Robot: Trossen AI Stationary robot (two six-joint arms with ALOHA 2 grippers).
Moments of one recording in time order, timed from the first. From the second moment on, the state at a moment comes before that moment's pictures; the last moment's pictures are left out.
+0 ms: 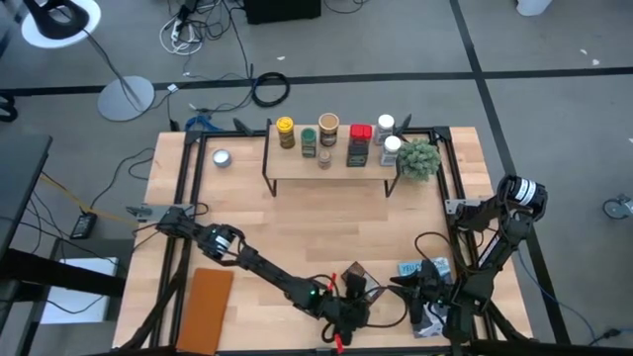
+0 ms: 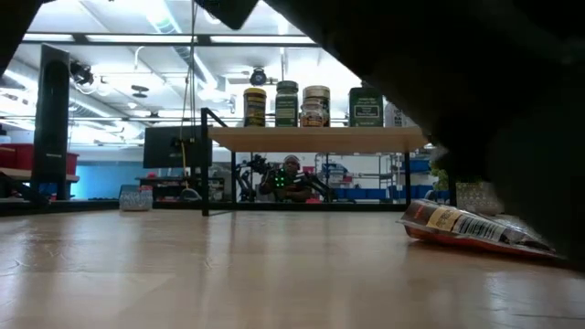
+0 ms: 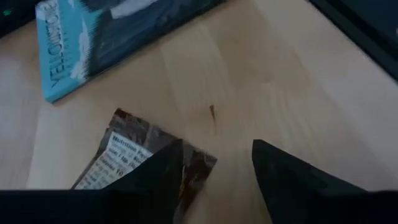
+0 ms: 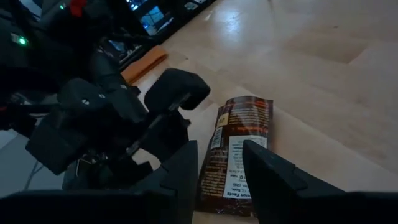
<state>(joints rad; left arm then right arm) -0.49 2.49 1.91 -0.11 -0.35 0.10 1.17 1.65 0.74 -0.28 1.21 1.78</state>
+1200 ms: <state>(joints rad) -0.40 2.46 1.90 -0.24 -0.31 -0.21 1.15 1.65 0.74 -0.23 1.21 1.68</state>
